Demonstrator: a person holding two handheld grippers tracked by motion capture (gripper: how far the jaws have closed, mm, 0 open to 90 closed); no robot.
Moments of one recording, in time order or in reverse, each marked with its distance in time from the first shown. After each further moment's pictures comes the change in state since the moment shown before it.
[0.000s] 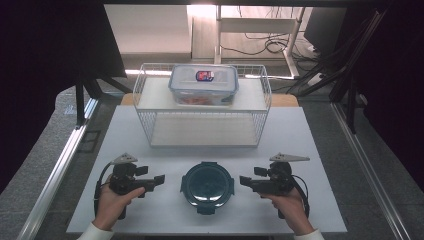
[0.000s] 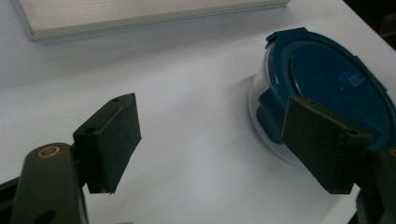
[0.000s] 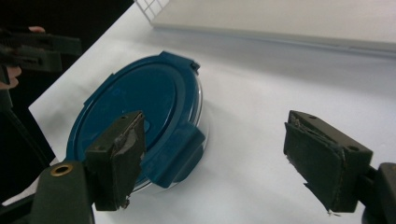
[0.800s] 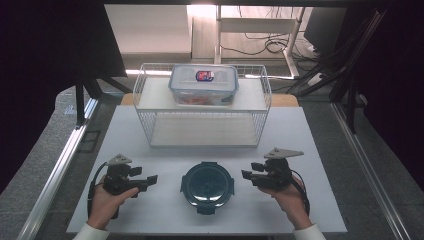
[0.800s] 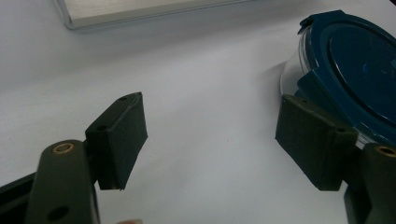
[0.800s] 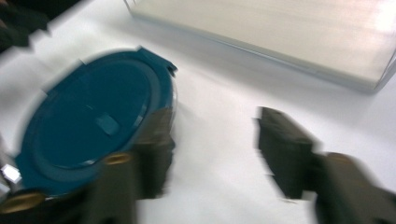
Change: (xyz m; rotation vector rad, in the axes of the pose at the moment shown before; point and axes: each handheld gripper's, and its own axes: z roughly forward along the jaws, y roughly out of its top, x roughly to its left) left arm 0.021 -0.009 -0.004 0.013 0.060 0.035; right arm 0.001 0.013 0.000 0.025 -0.094 -0.127
